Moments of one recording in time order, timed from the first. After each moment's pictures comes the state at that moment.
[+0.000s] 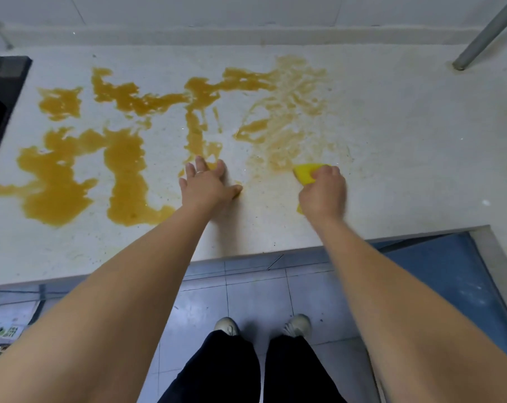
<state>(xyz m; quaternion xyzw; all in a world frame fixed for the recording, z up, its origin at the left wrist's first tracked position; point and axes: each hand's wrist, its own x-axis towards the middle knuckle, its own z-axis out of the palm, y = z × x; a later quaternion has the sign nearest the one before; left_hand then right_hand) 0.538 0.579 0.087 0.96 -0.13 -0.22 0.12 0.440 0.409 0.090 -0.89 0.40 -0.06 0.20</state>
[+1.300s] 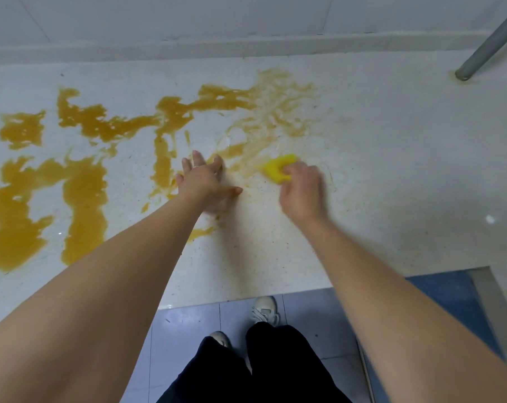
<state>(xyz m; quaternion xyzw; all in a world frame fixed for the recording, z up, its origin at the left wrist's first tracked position) 0.592 0.502 0.094 0.95 -0.12 -0.26 0.12 0.497 0.349 0.081 -0.95 0.22 -0.07 0.19</state>
